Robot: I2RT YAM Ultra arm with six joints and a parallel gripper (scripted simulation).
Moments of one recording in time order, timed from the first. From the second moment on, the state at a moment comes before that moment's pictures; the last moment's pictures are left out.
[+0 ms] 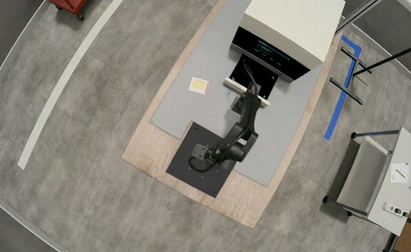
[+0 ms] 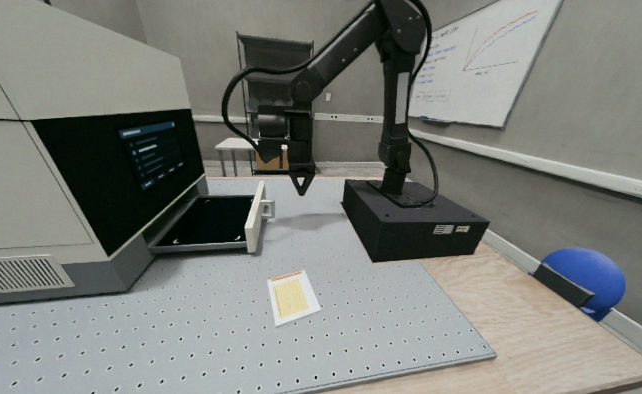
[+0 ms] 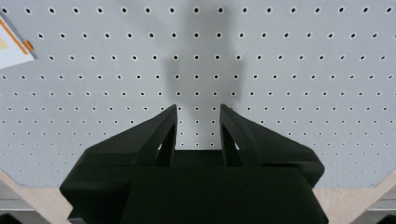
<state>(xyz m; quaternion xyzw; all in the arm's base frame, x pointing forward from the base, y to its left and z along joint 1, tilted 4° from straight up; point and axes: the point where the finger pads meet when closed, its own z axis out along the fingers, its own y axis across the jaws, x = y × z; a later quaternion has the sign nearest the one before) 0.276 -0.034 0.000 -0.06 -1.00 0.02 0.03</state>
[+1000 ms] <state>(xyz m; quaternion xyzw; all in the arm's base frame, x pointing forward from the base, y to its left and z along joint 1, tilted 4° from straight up) 0.301 0.088 -0.023 0.33 -0.94 0.01 0.04</state>
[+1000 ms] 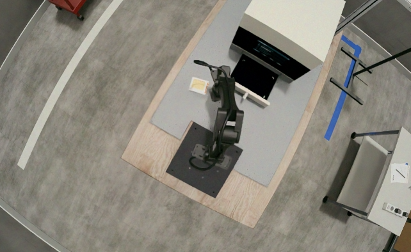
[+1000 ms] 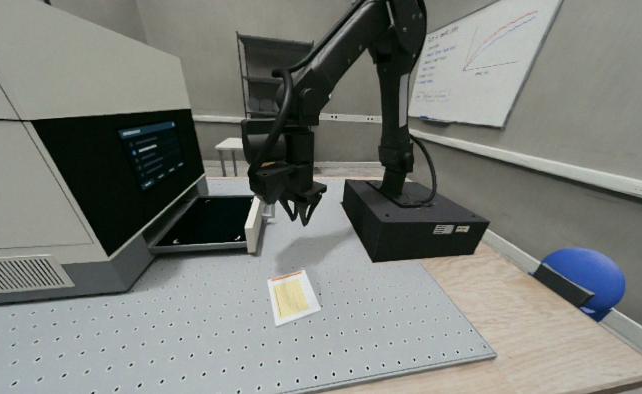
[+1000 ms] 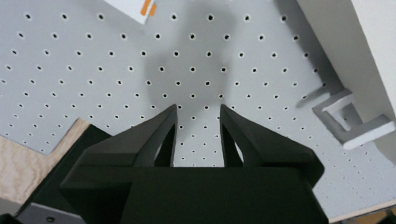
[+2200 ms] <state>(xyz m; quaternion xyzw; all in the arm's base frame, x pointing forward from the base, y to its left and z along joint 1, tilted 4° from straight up) 0.337 0.207 -0.048 0.73 -0.68 -0.01 0.03</state>
